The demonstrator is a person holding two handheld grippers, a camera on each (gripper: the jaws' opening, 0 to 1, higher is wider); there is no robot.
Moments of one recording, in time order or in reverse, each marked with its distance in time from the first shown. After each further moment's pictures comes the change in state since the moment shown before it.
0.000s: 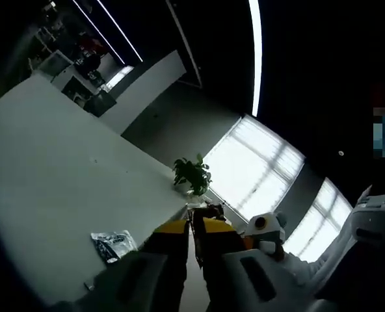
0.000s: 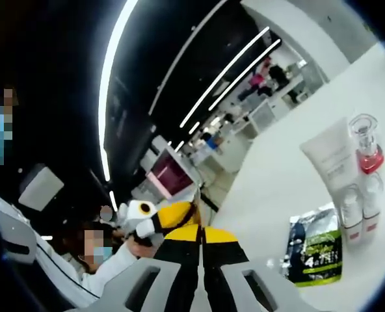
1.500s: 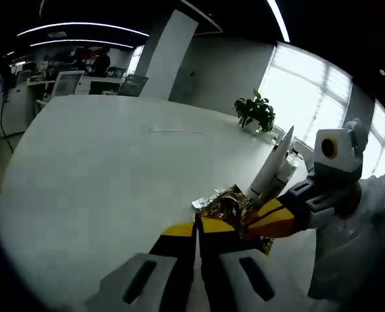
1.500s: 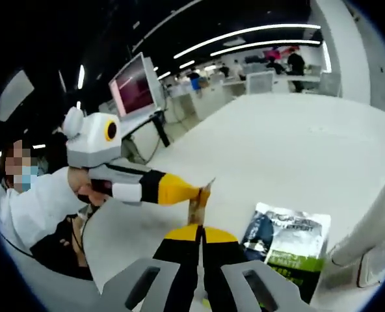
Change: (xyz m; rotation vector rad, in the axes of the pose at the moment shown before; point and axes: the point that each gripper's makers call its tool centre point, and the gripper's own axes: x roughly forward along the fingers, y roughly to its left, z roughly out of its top) left arm -0.010 0.159 -0.057 0.343 0.355 0.443; right arm 0.084 -0.113 -0.074 -0.405 0.405 -0.283
